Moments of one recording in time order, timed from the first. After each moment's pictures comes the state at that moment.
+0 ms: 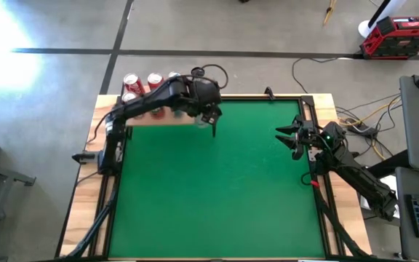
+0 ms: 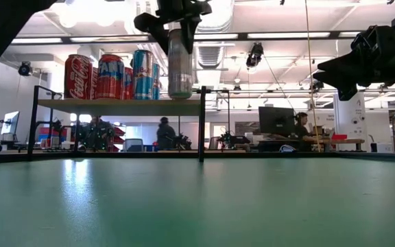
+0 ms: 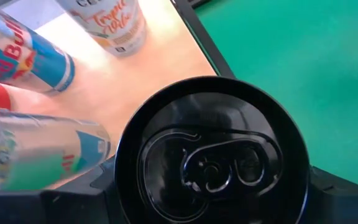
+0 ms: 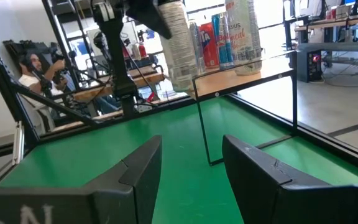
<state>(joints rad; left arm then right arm) 0.23 2.02 2.36 -1.57 -0.35 -0.79 -0.88 0.10 0.01 0.13 -0.70 0.23</state>
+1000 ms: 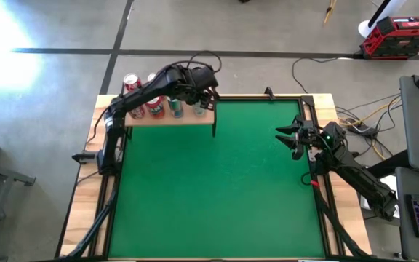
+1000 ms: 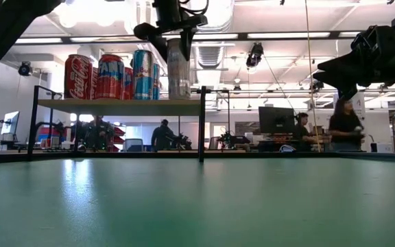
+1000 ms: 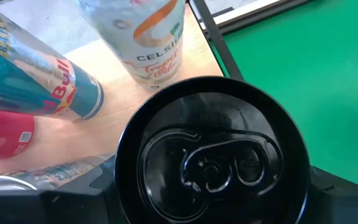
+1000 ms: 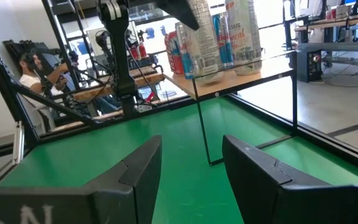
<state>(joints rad) 0.35 2.02 2.36 -1.52 -0.35 -0.78 -0.88 0.10 0.01 0.13 -0.70 0.23</state>
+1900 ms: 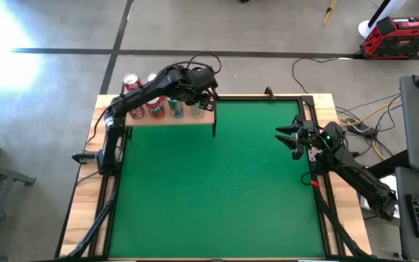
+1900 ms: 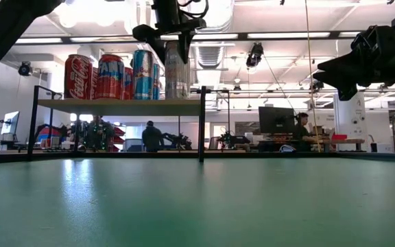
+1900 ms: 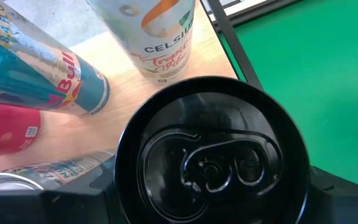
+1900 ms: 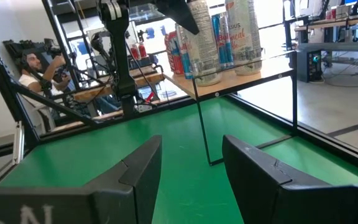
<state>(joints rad) 0.35 2.03 2.34 -1.53 -0.35 -0.78 -0.88 0.10 0.01 0.13 -0.70 0.23</state>
